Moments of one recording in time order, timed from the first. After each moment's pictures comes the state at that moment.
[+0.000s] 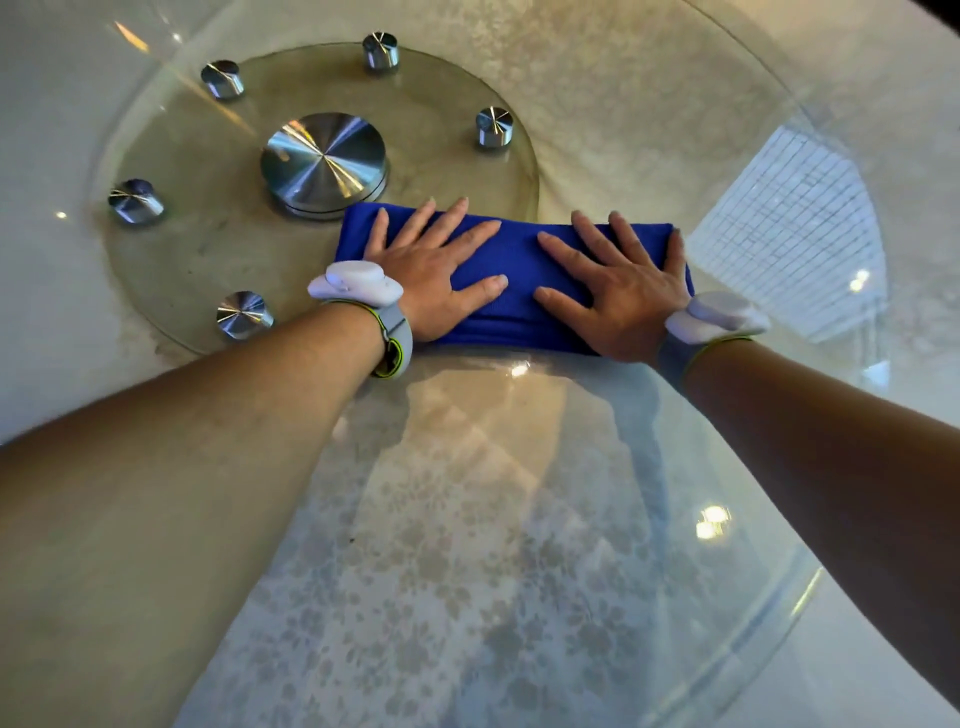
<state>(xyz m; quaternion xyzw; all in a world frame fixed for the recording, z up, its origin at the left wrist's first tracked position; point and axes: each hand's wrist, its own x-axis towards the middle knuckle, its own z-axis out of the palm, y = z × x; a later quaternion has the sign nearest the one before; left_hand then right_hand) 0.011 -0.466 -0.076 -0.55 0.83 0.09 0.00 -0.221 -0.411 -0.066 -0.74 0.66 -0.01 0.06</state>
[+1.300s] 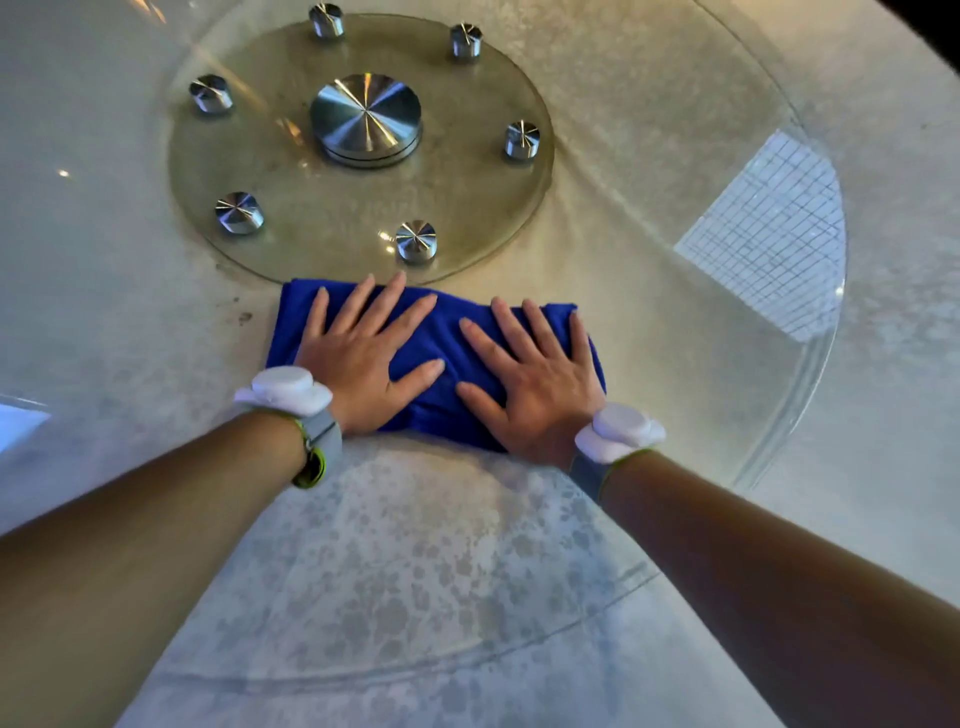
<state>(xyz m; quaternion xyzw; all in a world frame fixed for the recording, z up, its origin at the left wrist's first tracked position) 0.094 -0.288 -0.069 -0.59 0.81 0.07 0.00 -0.120 -0.252 -0.069 -0.79 0.60 -0.04 0.08</state>
